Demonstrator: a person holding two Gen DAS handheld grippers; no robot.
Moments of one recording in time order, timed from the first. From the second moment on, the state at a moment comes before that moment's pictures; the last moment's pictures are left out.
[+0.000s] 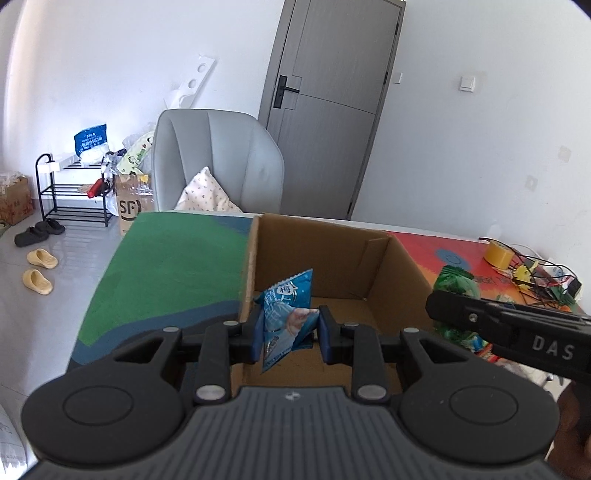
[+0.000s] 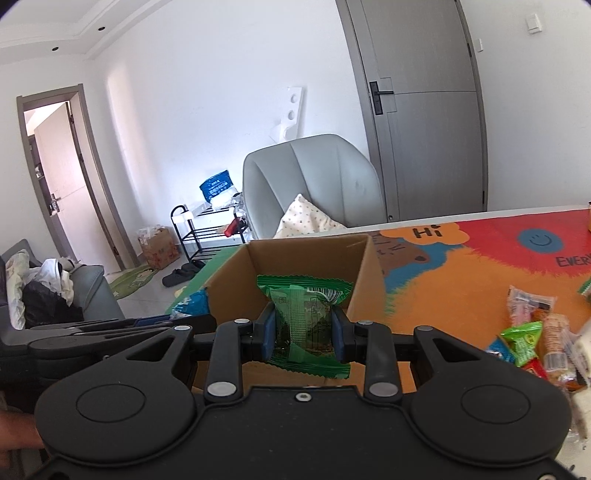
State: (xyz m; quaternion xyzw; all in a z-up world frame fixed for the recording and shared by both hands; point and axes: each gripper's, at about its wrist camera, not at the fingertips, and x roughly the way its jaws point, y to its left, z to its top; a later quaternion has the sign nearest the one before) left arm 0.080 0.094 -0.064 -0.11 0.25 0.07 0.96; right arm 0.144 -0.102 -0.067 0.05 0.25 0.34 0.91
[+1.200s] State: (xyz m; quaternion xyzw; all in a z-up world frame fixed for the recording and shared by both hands) left arm 0.065 0.004 -0.039 -0.07 0.25 0.04 0.97; right arm 0.125 -0.214 -0.065 0.12 0.25 0.26 0.93
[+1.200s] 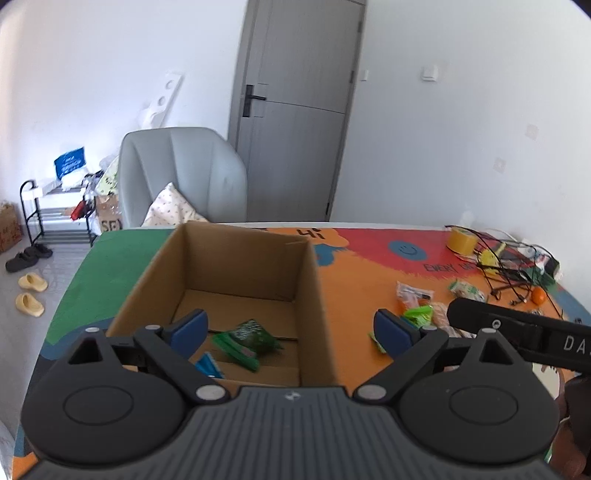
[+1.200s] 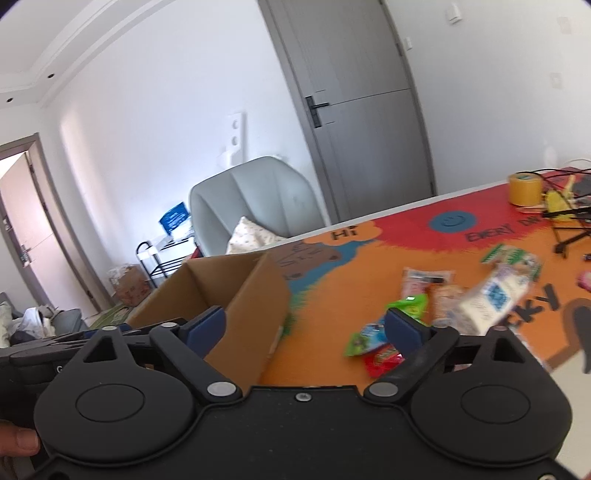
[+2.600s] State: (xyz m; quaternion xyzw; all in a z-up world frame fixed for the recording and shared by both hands) left arm 0.122 -0.111 -0.081 -0.08 0.29 -0.07 0.95; right arm 0.151 -0.336 -0.127 0.14 0.32 0.15 0.93
